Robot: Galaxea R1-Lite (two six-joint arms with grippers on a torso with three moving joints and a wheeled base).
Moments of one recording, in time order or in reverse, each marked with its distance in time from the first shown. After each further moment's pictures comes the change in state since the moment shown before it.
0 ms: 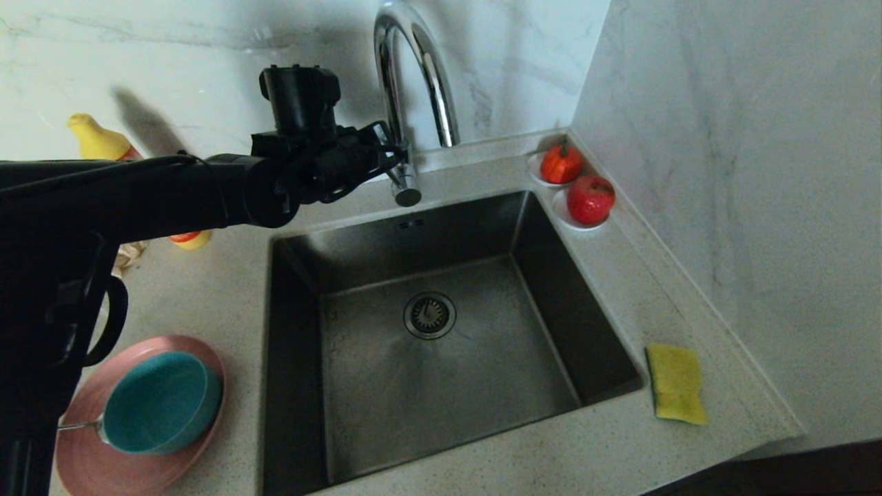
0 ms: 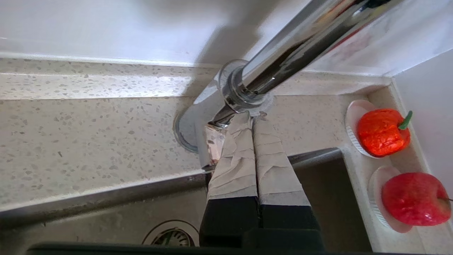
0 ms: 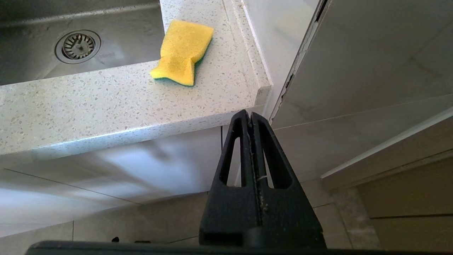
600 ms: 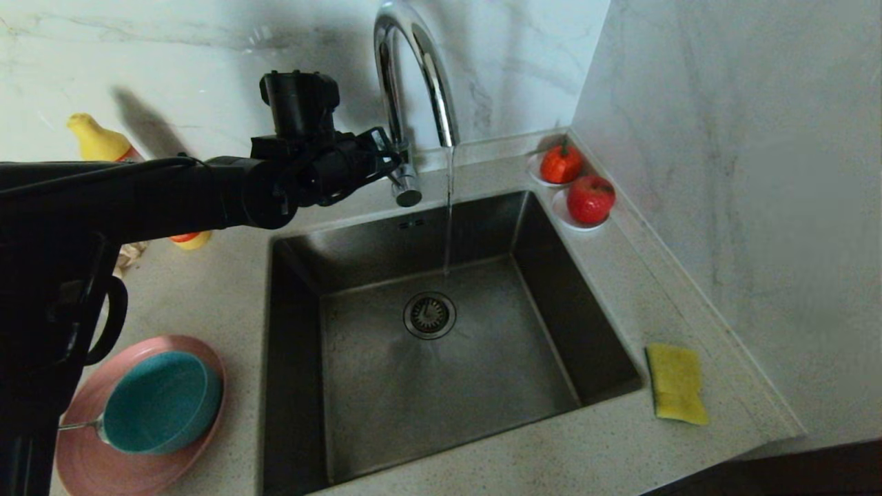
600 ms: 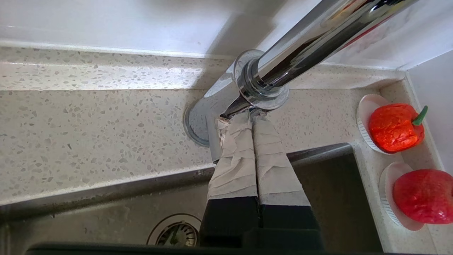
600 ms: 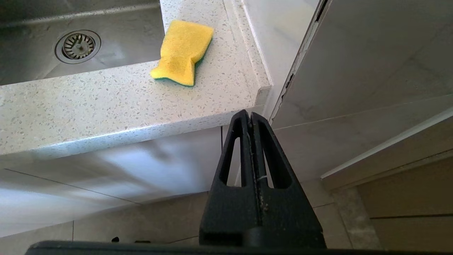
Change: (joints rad) left arm 0.009 0.001 0.005 0.018 -0.003 0.002; right arm 0.000 0.000 0.000 0.000 0.000 0.000
